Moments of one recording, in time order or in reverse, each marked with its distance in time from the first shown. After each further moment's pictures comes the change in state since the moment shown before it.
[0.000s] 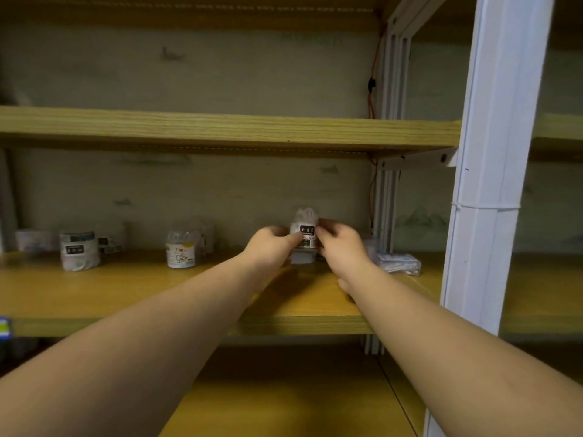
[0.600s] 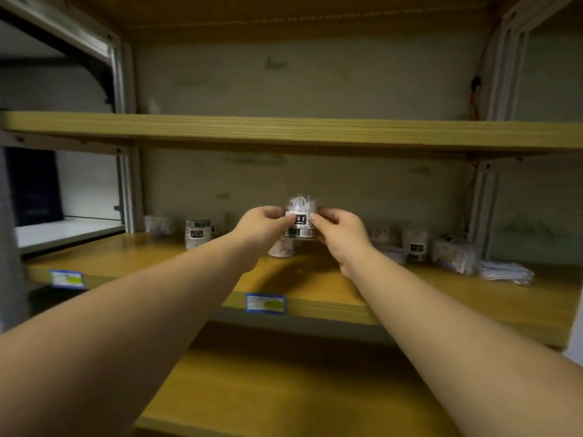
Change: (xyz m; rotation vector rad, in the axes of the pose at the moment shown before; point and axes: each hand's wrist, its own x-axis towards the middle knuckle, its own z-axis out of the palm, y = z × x) left_hand -0.040 0.012 -0.190 0.159 0.185 0.065; right_hand -0.052 -0.034 0.167 -0.003 -0.183 -0.057
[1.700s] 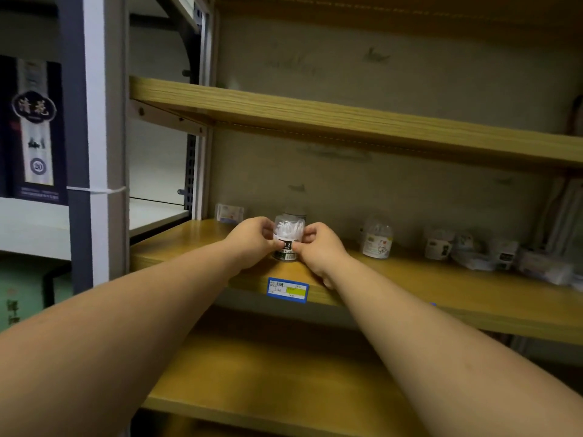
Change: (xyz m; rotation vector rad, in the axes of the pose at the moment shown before) left_hand 0.033 -0.103 -0.239 0.467 -0.094 0.060; right_hand -0.023 0.017 0.261 -0.438 -0.040 0.112
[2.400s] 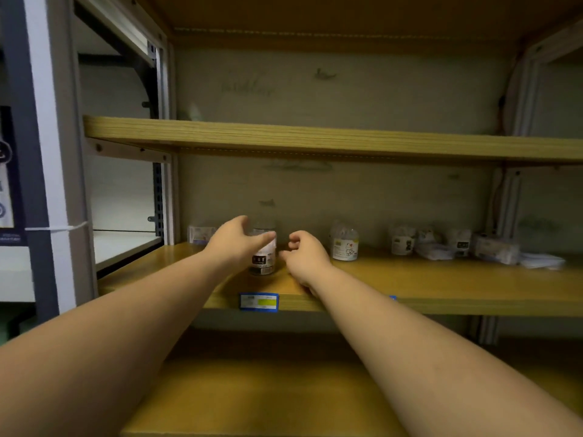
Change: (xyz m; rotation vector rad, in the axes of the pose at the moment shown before) left_hand -0.010 0.043 0.004 -0.019 0.091 0.010; right_hand -0.018 -0.002 -0.033 -0.101 0.051 -0.002
